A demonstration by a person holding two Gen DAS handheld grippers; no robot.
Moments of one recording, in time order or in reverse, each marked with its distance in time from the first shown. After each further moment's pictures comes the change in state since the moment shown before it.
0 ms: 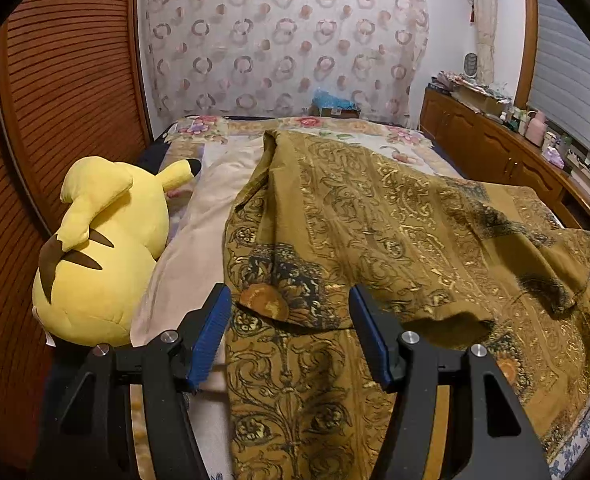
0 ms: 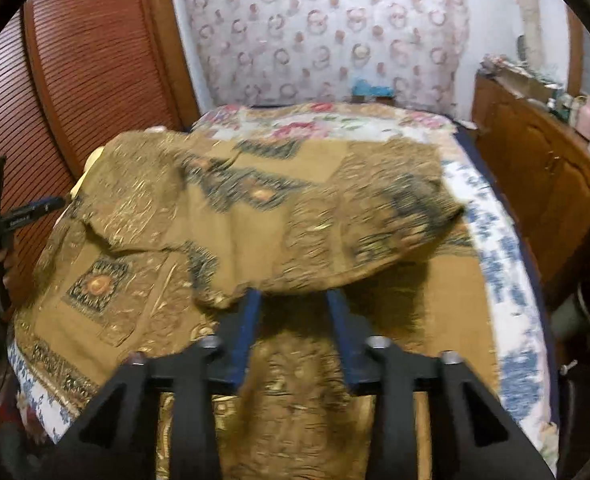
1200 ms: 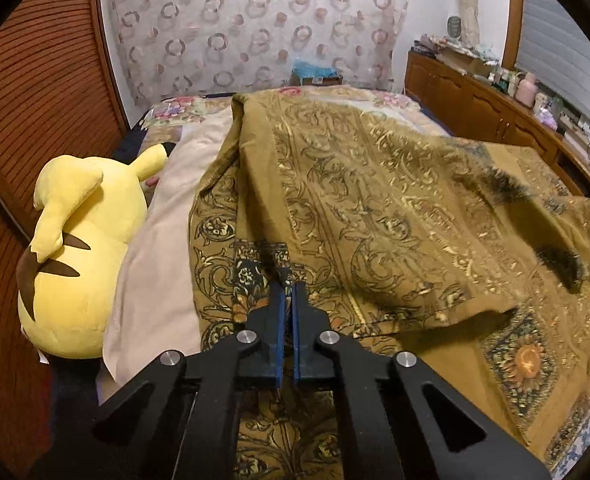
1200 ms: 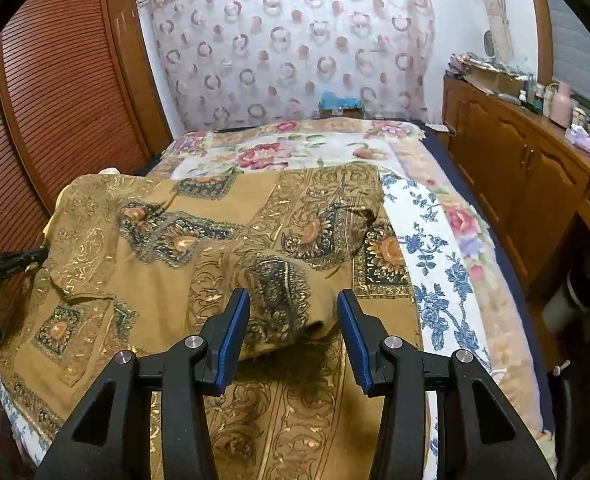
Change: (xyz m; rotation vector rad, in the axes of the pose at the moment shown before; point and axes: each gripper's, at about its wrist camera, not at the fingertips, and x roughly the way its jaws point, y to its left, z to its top) left arm 0.028 -0.013 0.004 0.086 0.092 -0.039; right arm 0.040 -0.065 0.026 0.083 -0.051 -0.053
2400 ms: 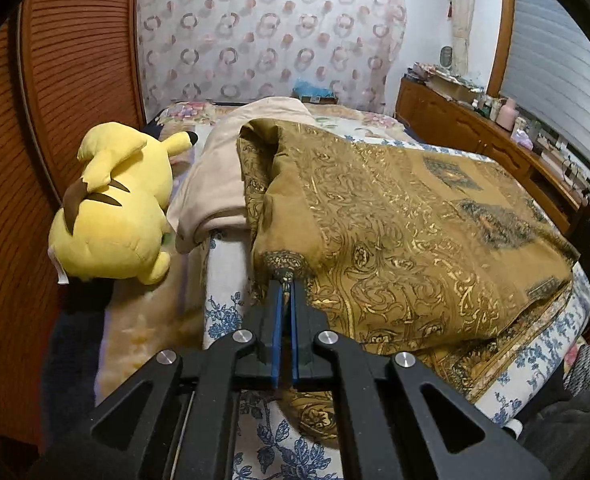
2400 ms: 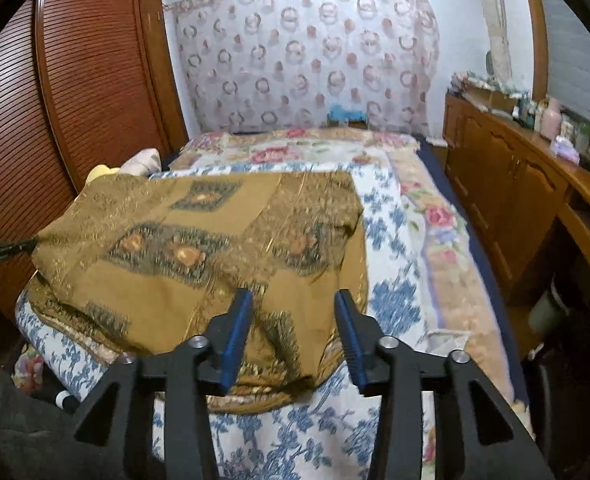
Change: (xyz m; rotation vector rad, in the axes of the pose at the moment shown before) left arm -0.113 0.022 -0.110 -0.071 -0.076 -0.049; right arm -0.110 -0.004 -0.069 -0.071 -0.057 0.002
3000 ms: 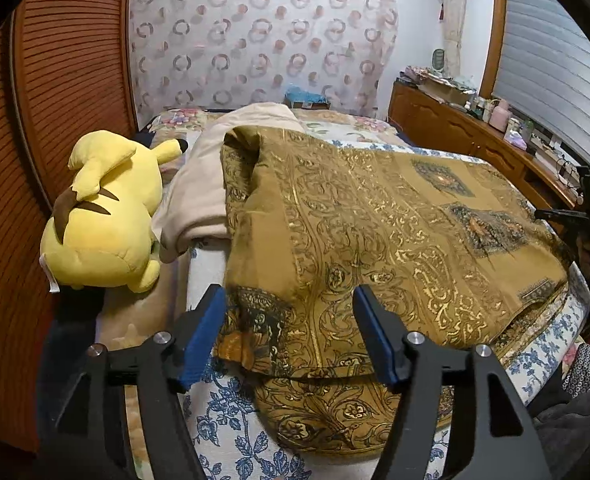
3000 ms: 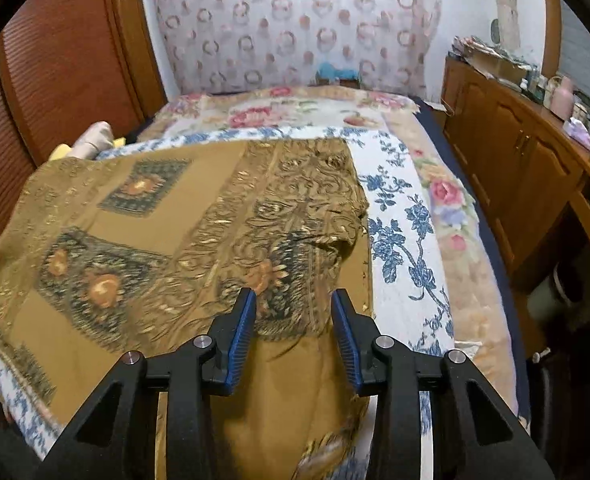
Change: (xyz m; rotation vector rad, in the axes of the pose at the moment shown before) left arm 0.004 -0.015 -0.003 0.022 -0.017 -0.010; right arm 0.124 -0.019 0.035 0.011 0.179 -0.033
